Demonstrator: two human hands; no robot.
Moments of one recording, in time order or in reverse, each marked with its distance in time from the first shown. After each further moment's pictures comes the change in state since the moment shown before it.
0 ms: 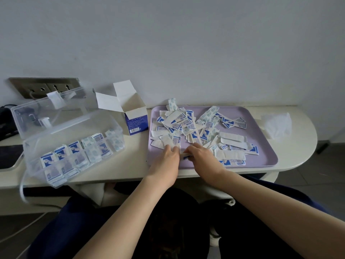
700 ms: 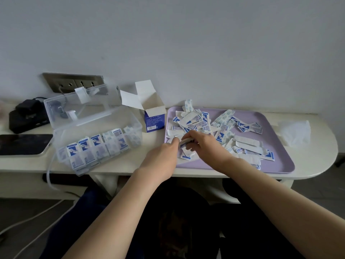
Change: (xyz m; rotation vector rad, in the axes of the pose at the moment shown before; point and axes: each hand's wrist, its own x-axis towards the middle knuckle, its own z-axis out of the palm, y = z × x) left_hand -0.034 -0.035 -0.045 -0.034 0.030 0.009; right_hand 0.023 -0.033 -0.019 0.187 0.041 -0.222
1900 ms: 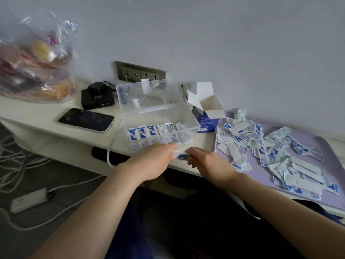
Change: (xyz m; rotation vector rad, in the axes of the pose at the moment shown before) left_hand -0.076 -0.121 -0.026 -0.166 -0.075 -0.175; right_hand 0.027 -0.080 0.083 -0.171 -0.221 -0.304
